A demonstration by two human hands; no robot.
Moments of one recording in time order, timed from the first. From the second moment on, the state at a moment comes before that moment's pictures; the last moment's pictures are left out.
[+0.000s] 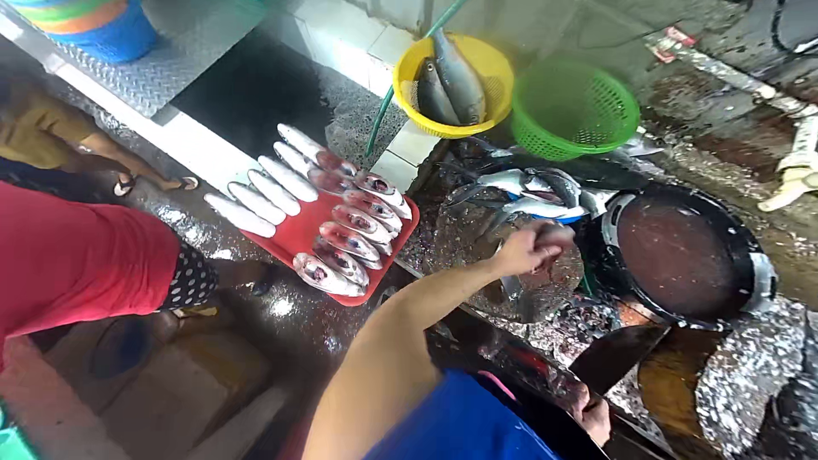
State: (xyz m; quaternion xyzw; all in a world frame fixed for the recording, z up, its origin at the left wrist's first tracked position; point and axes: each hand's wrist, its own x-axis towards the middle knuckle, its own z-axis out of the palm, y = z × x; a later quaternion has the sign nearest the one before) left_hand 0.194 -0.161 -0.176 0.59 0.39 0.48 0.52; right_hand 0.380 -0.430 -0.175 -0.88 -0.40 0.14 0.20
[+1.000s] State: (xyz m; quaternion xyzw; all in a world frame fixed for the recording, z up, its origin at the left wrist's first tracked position) left_hand -0.184 -0.232 -0.167 0.27 0.91 0.32 0.09; right_hand 0.351 -0.410 -0.206 -0.85 -0.42 0.20 0.23
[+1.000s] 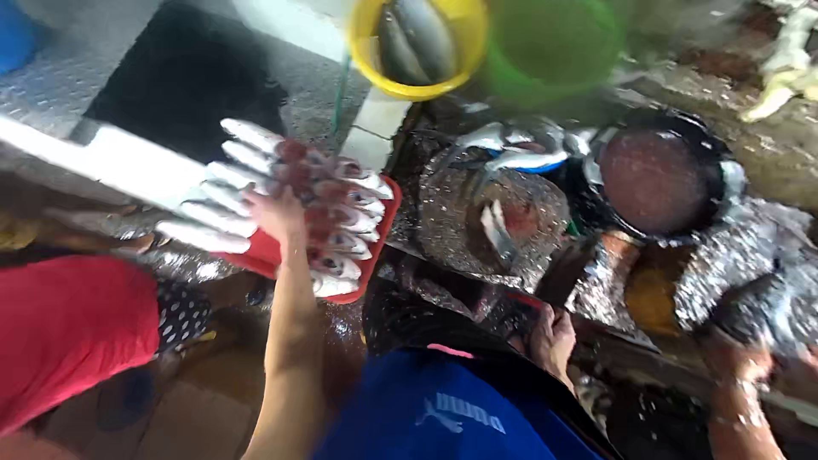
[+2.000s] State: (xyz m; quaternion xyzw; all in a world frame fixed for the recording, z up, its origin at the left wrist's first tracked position) left_hand -0.207 -0.157 -0.127 0.32 0.57 0.69 0.30; right_hand 0.336 -0.427 -0.212 -0.87 -0.39 0.20 0.24
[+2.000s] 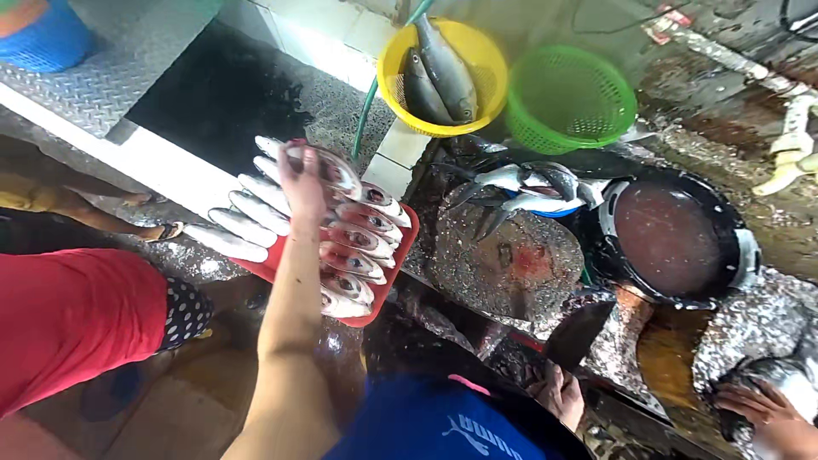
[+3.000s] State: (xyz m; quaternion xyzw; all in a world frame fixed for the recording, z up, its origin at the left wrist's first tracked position) left_hand -0.329 -0.104 -0.153 0.36 0.67 0.38 0.52; right_hand 0.295 -0.393 -0.213 -0.87 -0.38 0.23 0.22
